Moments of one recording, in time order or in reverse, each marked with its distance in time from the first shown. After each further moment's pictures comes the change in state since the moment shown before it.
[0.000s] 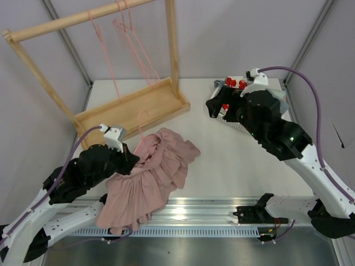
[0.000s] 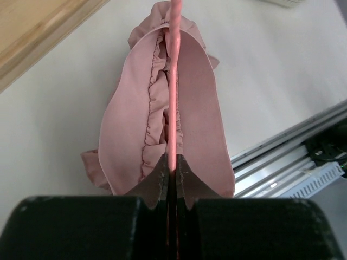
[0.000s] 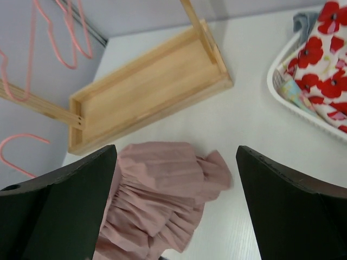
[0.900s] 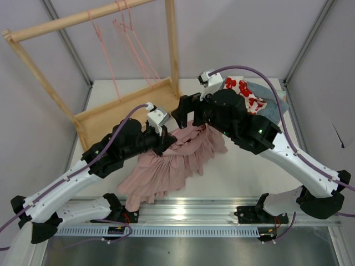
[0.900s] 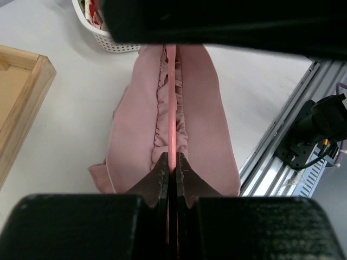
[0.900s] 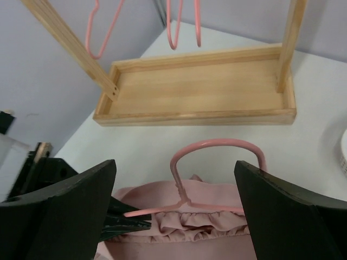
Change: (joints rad) left arm -0.001 0.370 0.070 0.474 0.291 0.303; right arm 0.197 0.226 0.080 0.130 -0.095 -0.216
